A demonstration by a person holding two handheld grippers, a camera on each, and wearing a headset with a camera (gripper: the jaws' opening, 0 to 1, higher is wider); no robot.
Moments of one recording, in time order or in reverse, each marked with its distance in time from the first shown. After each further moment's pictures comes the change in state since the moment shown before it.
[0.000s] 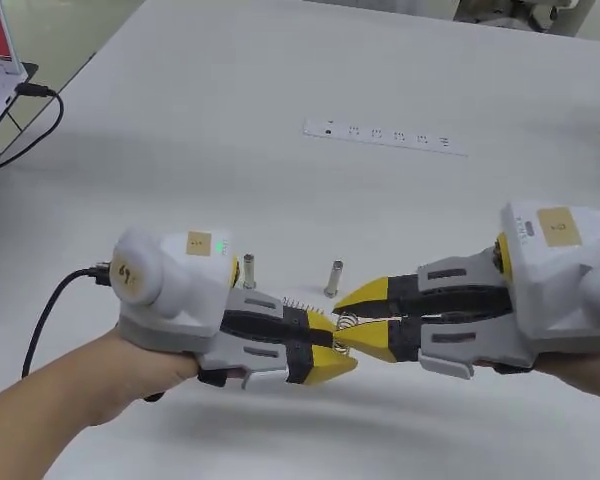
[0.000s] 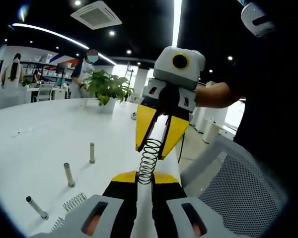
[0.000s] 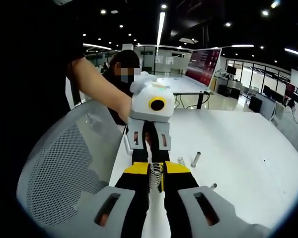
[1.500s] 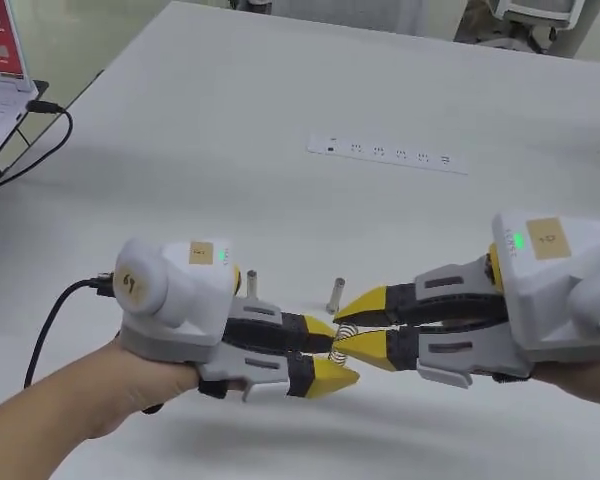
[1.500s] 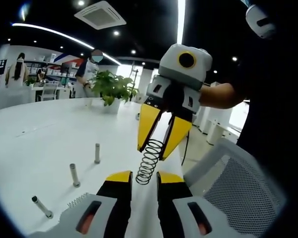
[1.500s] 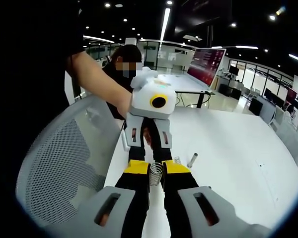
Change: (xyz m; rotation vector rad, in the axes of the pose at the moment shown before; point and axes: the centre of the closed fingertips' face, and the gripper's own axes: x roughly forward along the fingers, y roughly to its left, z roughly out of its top) left arm -0.005 0.006 0.005 -0.014 0.005 0.048; right arm 0.002 -0.004 0.005 -0.056 0.053 0.000
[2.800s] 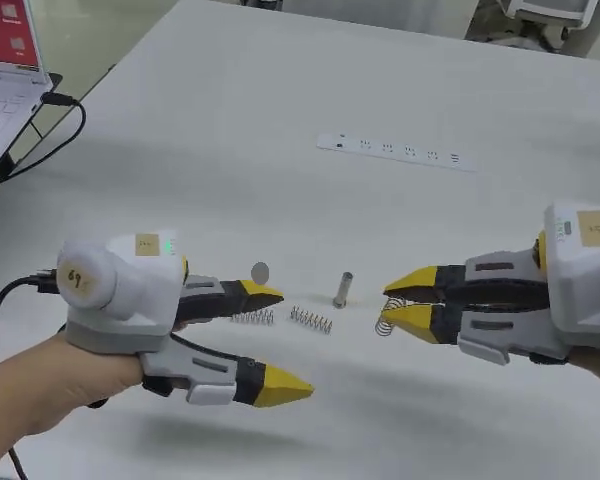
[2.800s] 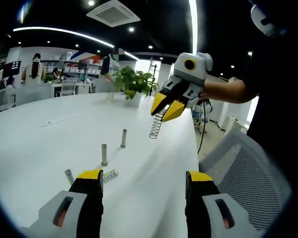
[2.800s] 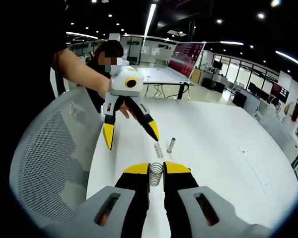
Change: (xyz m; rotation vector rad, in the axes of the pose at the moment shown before) left arm -0.051 0.025 -0.021 -0.011 0.052 0.178; right arm -0.031 -0.034 -0.031 0.044 0.053 -0.164
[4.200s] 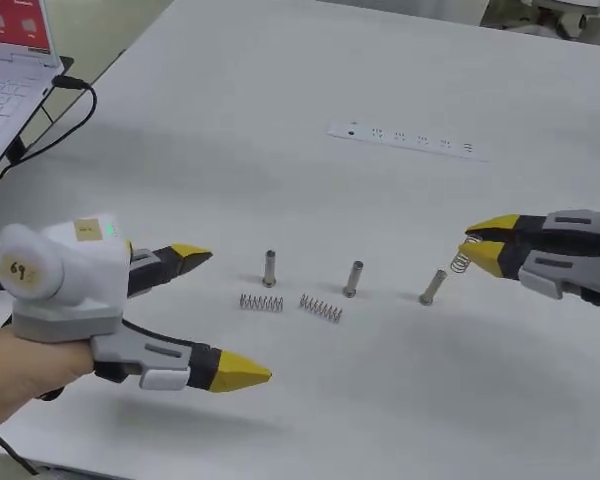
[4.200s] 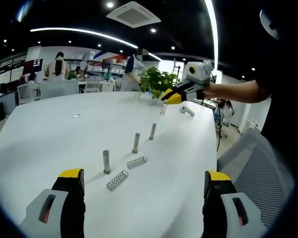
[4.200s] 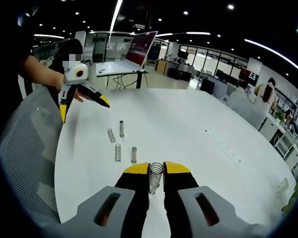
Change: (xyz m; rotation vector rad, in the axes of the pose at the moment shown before) left arm -0.043 0.040 -0.018 -0.055 -0.004 0.208; right arm -0.029 -0.093 -0.038 0.120 0.055 -0.275
